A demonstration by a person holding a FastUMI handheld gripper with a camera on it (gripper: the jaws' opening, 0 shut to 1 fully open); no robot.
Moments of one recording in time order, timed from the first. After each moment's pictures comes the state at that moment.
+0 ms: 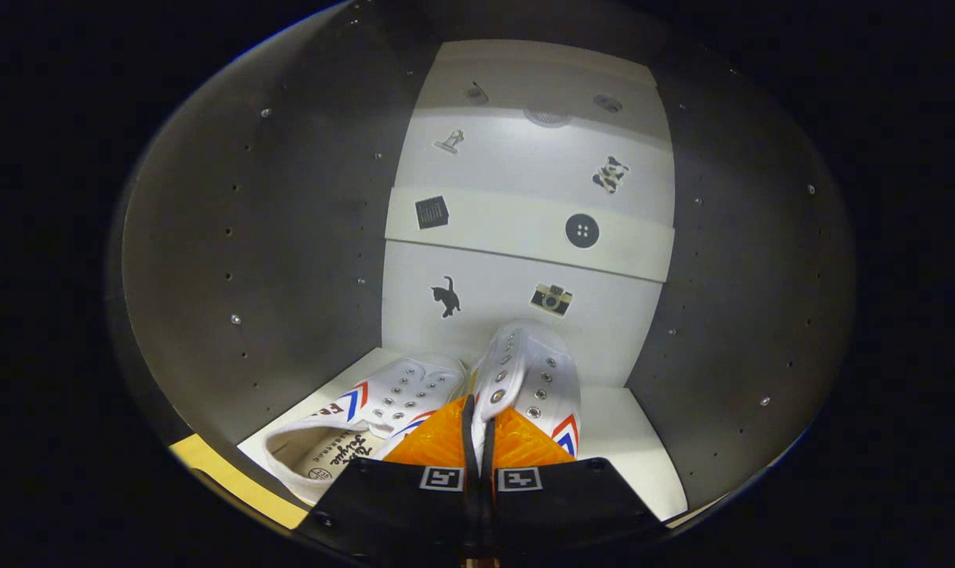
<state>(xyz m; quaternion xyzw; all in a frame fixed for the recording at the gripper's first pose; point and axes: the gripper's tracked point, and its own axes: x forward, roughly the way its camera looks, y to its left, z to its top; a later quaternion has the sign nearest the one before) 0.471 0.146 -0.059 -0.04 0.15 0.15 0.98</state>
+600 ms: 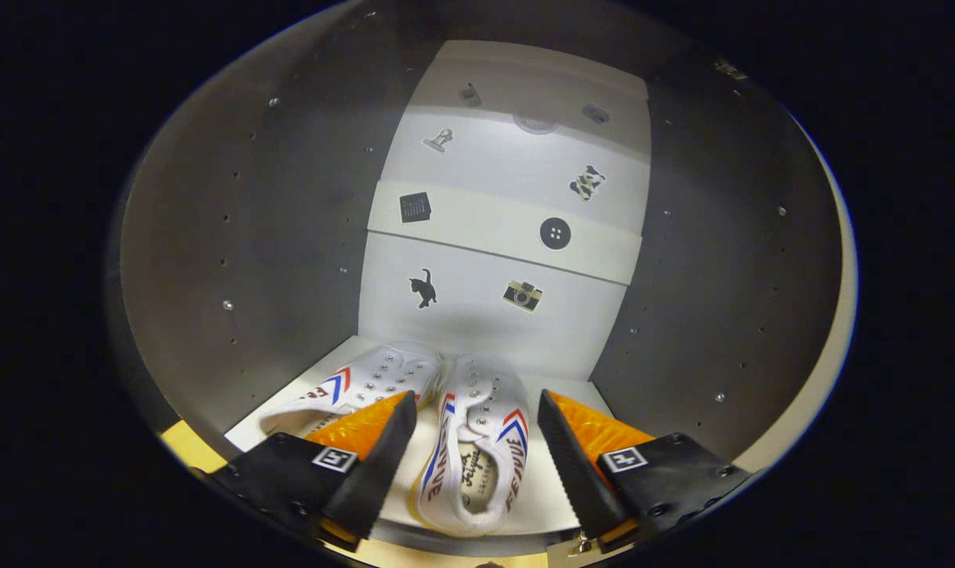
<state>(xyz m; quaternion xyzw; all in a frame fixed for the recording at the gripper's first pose) 0.431 0.121 -0.042 -0.04 0.16 0.09 0.98</state>
